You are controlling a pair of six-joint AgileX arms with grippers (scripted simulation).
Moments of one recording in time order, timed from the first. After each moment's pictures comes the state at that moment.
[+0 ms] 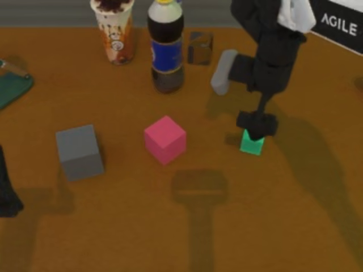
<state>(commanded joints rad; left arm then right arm) 0.00 0.00 0.00 0.00 0.00 0.00 0.44 2.33 2.02 -1.25 0.00 -0.79</state>
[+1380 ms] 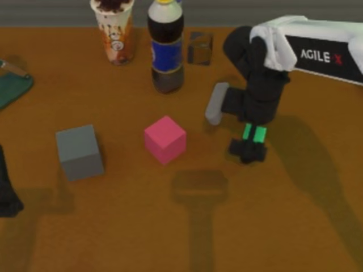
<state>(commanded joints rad) 0.00 0.00 0.00 0.00 0.00 0.00 0.44 2.45 1.85 -0.97 0.01 -0.80</state>
